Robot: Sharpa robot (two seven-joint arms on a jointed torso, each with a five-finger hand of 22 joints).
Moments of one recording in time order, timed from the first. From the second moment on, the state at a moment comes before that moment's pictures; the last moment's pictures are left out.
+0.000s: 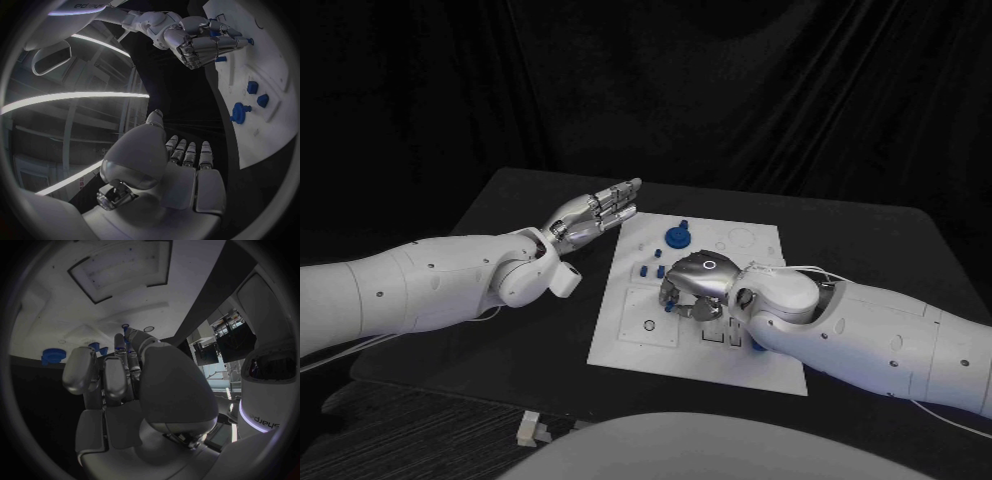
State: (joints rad) left arm 1.10 -0.91 -0.21 1.35 -0.29 0.02 0.68; left_hand 1.42 0.25 -0.24 0.29 0.44 0.16 -0.01 0.02 0.02 0.03 0.01 0.06 0.02 0.00 0.00 0.01 0.00 0.13 0.00 0.09 0.01 0.00; right arm 1.09 -0.47 -0.21 1.38 -1.80 -0.27 0.06; right_hand 1.49 -0.14 0.39 0.07 0.26 1.12 0.11 0.15 0.18 1.26 0.04 0.13 0.07 1.46 -0.04 1.27 1.07 0.10 1.46 0.07 1.10 1.31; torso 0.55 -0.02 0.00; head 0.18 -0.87
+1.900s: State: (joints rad) left arm 1.09 -0.90 -0.21 1.34 -0.29 0.06 0.68; left_hand 1.43 0.26 -0.23 0.29 0.46 0.18 0.03 0.02 0.02 0.03 0.01 0.07 0.02 0.00 0.03 0.01 0.00 0.15 0.00 0.12 0.01 0.01; right arm 1.08 -0.50 -0.21 1.39 -1.80 -0.27 0.00; right_hand 1.46 -0.16 0.24 0.12 0.15 0.76 0.02 0.07 0.08 0.85 0.11 0.16 0.07 1.41 -0.01 1.25 1.01 0.10 1.39 0.10 0.94 1.31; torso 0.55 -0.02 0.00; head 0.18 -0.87
